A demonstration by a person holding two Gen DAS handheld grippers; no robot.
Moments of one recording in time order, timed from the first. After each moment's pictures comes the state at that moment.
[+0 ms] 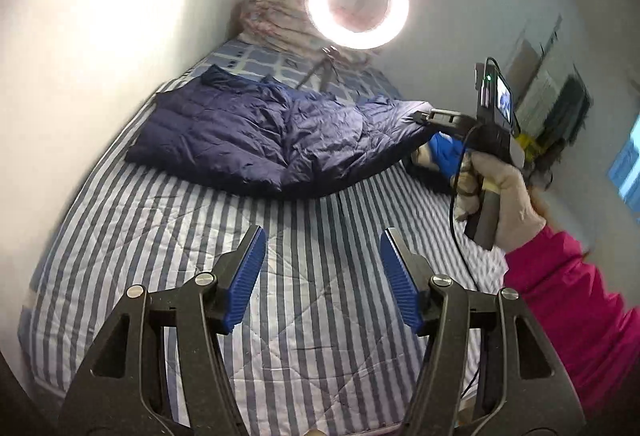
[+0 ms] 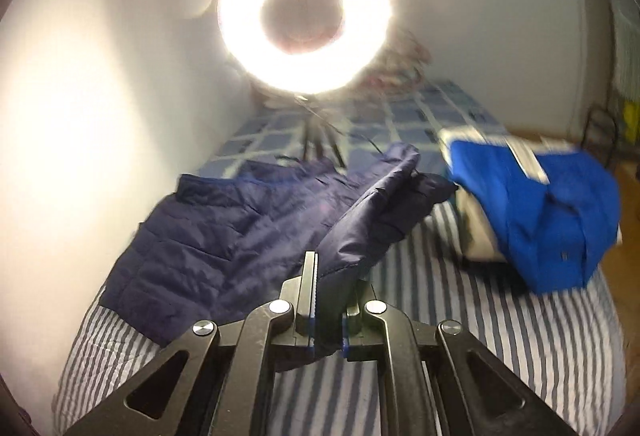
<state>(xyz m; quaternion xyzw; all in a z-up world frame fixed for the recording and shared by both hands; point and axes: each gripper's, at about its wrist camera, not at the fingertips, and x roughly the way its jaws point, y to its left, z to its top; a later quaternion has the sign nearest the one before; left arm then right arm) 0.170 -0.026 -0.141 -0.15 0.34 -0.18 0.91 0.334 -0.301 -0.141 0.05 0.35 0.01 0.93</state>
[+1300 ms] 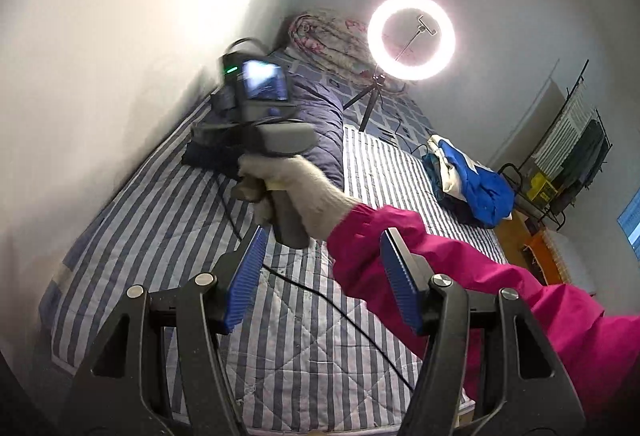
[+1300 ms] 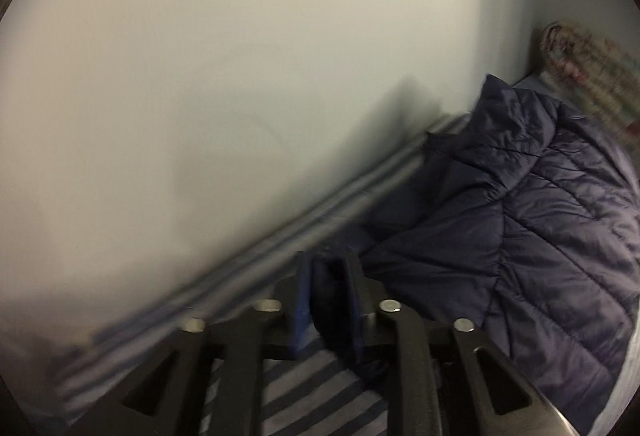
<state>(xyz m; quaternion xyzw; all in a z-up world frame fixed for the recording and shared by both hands) 0.146 0.036 -0.142 -0.19 0.33 -0.11 0.92 0.434 0.062 -0.278 -0.07 0.42 0.36 0.83</state>
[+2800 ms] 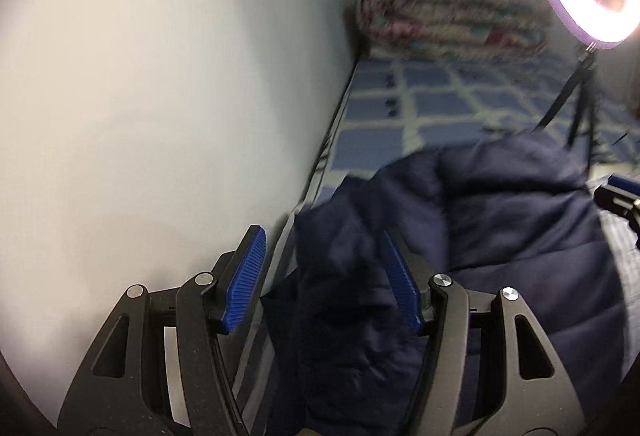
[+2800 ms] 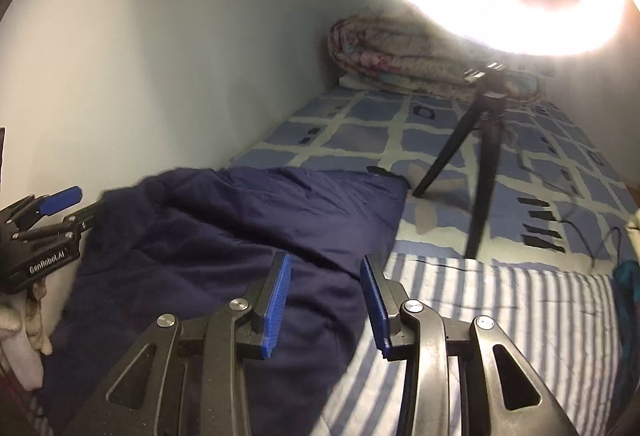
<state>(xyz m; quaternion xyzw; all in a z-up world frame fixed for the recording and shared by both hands) 0.627 0.039 -0.238 0.08 0.34 0.08 0.93 0.616 -0.171 -0.279 0.01 0.37 0.11 0.92</state>
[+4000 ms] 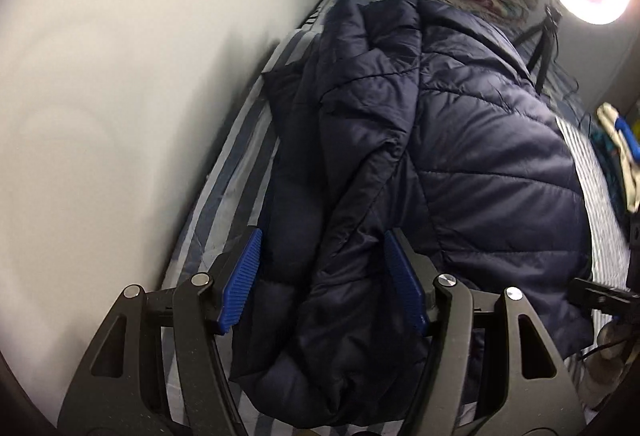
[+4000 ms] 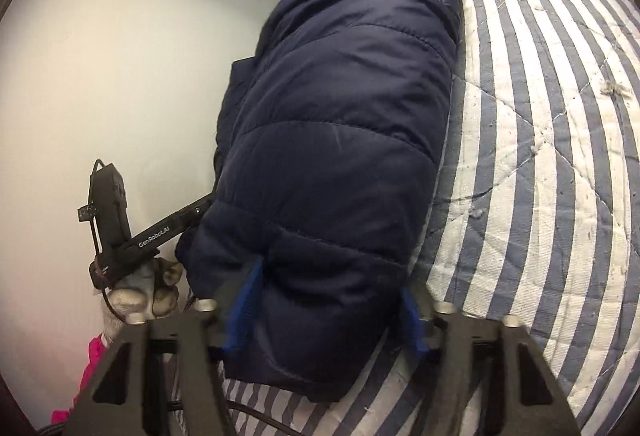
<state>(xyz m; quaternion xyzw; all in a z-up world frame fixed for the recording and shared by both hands) 0.500 0.092 -0.283 -0.07 0.47 0.00 0.88 0.451 -0.175 -0.362 0.27 0.51 0.29 0.76</state>
